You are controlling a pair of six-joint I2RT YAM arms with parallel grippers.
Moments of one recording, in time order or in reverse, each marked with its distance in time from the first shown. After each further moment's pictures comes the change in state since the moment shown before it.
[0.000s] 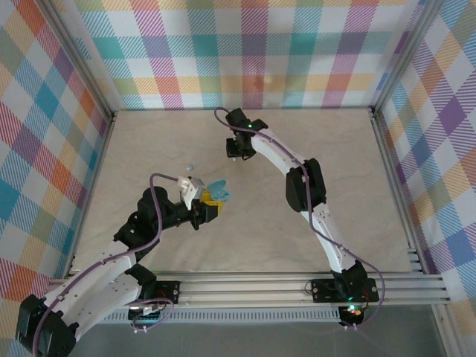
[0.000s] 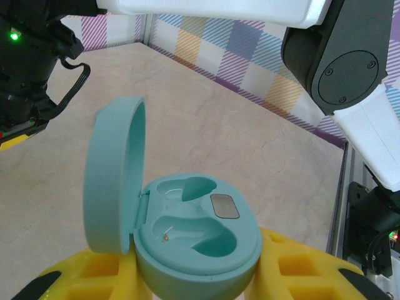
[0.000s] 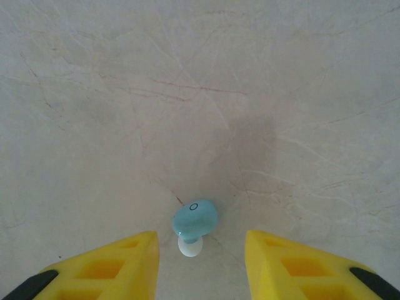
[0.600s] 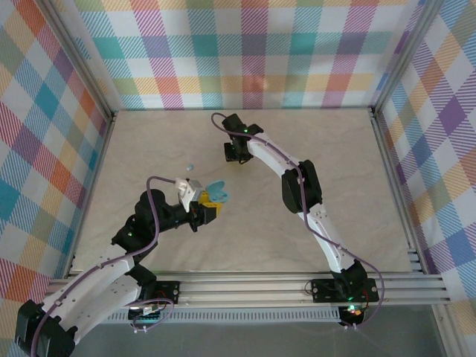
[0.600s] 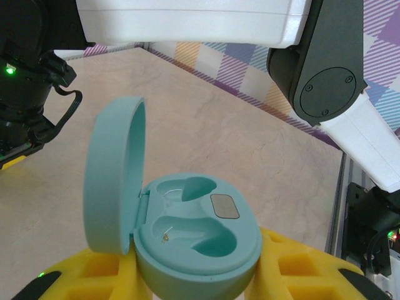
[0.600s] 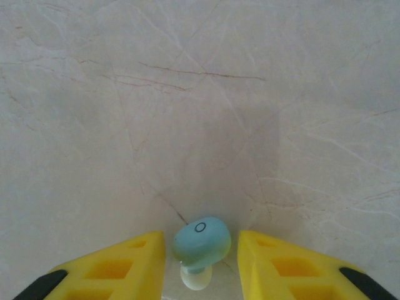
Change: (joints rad) left arm 0.000 -0.045 -0.020 -0.005 -0.003 0.000; right arm 0.013 0.056 0.018 0.018 0.019 0.024
